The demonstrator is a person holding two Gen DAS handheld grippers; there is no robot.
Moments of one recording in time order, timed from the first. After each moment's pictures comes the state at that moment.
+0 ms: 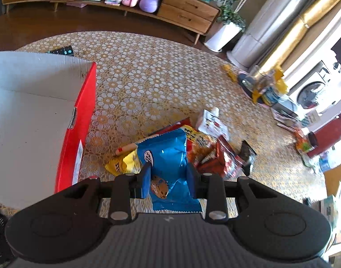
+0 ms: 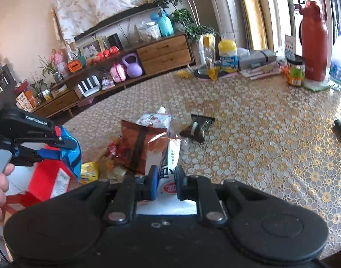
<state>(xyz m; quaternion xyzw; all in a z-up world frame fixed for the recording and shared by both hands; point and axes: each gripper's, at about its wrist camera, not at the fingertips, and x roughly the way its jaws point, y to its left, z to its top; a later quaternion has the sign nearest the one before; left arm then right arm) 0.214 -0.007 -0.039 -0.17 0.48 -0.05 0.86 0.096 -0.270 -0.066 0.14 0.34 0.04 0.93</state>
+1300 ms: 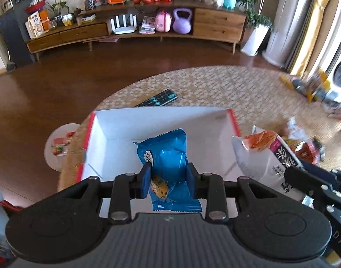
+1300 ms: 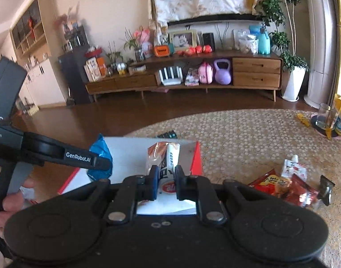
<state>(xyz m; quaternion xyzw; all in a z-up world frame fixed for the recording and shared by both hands) 0.190 0.178 0.024 -0.01 0.47 0.03 0.88 0.144 -0.019 0.023 0.03 0.33 0.22 0.92</state>
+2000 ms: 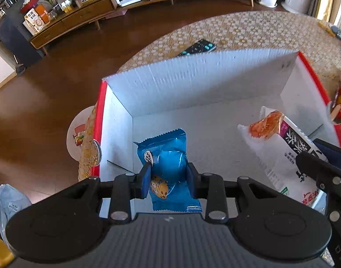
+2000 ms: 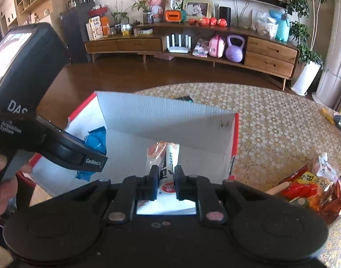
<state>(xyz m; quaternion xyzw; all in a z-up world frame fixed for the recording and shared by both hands) 0.239 0.214 -0.069 0.08 0.55 0.07 0.83 0.181 0.073 -0.050 -0.06 0.39 0.22 0.89</state>
